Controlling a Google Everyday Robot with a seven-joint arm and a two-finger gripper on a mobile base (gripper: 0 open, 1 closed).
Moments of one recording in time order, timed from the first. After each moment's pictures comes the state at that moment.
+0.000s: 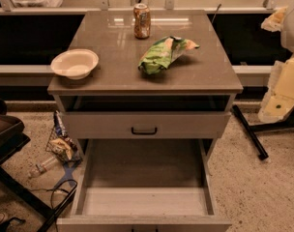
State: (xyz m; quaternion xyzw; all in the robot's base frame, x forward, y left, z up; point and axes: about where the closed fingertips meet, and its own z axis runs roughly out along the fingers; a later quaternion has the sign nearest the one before) arm 0.437 -0.210 0.999 -0.60 0.77 -0.06 0.19
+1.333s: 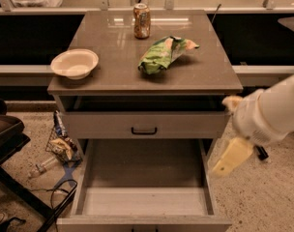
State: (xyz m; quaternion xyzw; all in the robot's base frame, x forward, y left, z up) arm 0.431 -0.173 0.827 -0.56 0.79 0.07 0.24
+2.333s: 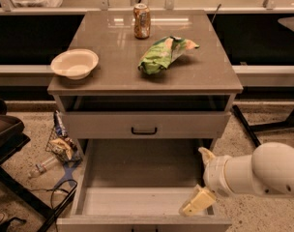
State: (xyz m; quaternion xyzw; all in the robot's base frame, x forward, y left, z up) arm 0.407 -0.129 0.655 -0.51 0.79 0.15 0.30
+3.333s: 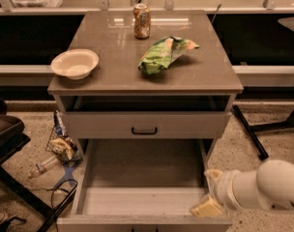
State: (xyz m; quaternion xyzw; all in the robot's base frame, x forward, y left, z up) arm 0.391 -0.168 0.603 -0.48 0.83 0.13 0.27
